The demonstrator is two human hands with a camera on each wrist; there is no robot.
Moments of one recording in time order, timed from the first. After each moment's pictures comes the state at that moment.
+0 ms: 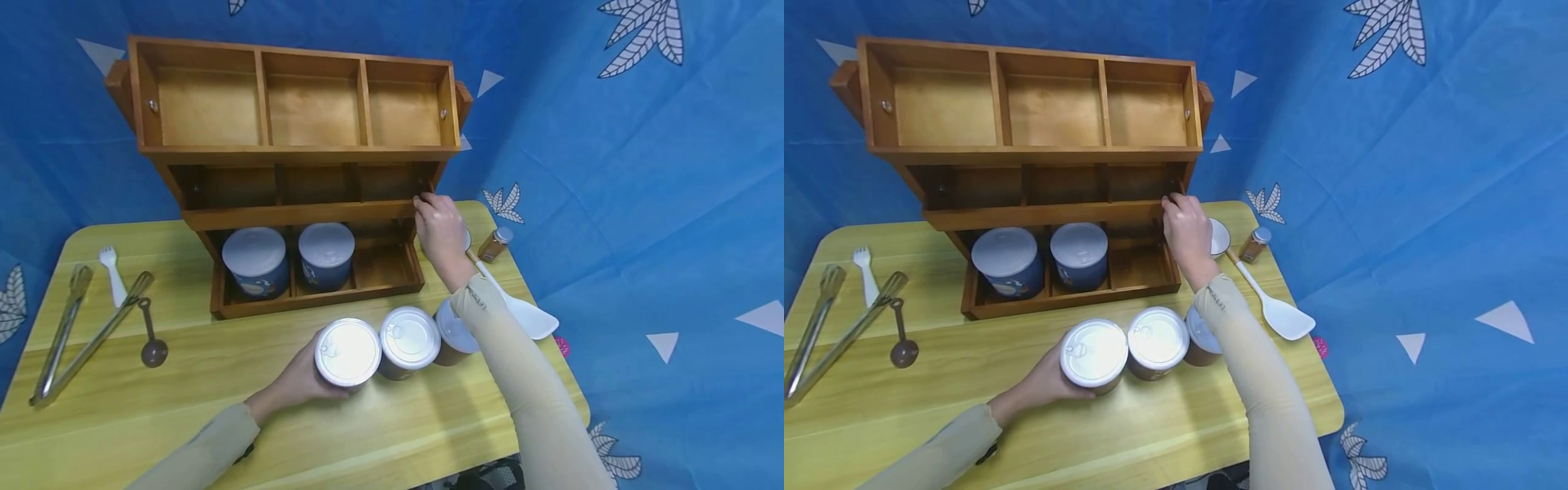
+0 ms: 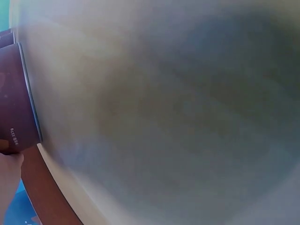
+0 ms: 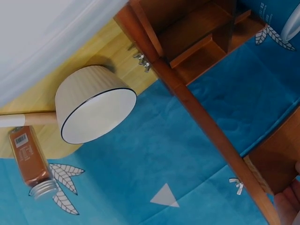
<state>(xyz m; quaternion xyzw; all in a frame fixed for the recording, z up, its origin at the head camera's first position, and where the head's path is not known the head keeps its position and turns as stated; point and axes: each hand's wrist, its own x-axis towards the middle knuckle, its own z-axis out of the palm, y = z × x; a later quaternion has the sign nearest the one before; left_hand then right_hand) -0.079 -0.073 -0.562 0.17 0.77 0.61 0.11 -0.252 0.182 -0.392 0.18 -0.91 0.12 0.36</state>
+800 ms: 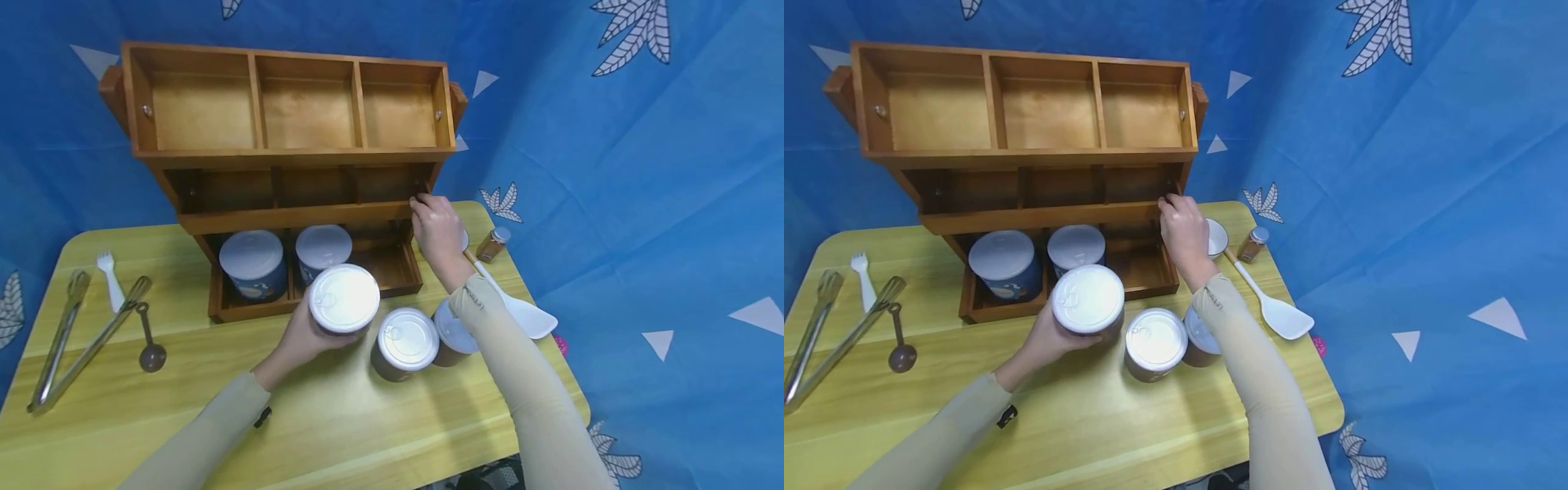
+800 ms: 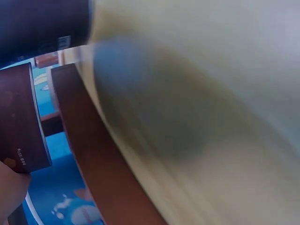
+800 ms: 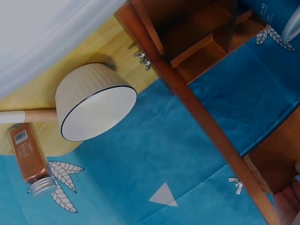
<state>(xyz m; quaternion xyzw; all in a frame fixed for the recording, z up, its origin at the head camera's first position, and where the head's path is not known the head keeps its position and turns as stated) -0.132 -0.061 -0.509 0.13 0.75 0.65 0.01 -0.251 0.183 -0.392 0.18 -0.91 0.12 0.36</state>
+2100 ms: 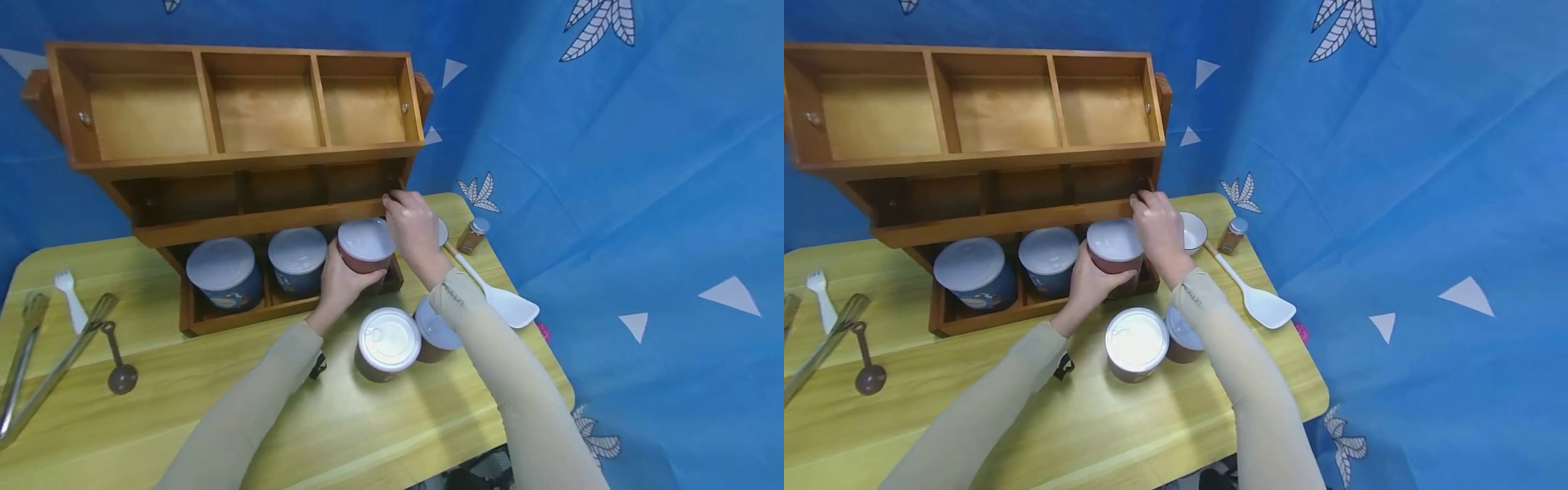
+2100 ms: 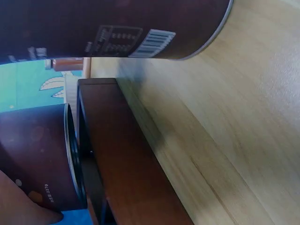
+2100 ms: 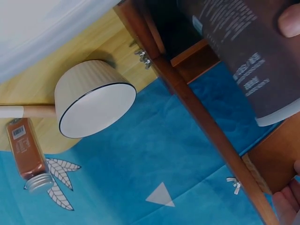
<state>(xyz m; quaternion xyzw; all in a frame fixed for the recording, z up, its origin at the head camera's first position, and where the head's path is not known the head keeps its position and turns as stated) -0.220 0.044 -0.495 0.02 0.83 0.56 -0.05 -0.253 0.187 -0.390 0.19 -0.90 0.08 0.38</state>
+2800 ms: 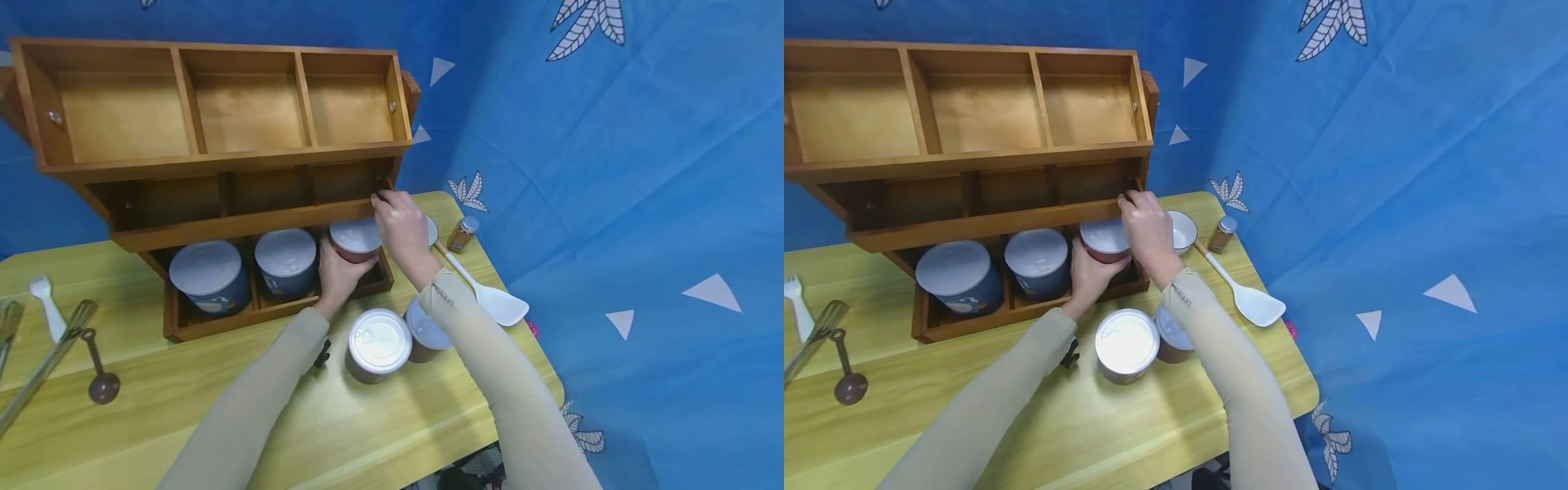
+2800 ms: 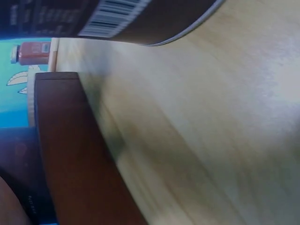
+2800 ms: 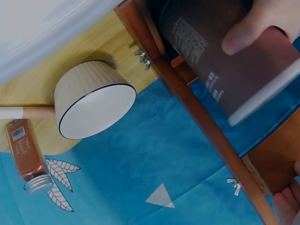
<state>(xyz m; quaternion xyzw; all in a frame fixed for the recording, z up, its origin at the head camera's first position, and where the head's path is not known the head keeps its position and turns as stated) -0.251 0.069 -0.527 -0.03 0.81 0.56 -0.14 -0.253 0.186 -0.391 0.18 -0.90 0.07 0.39</state>
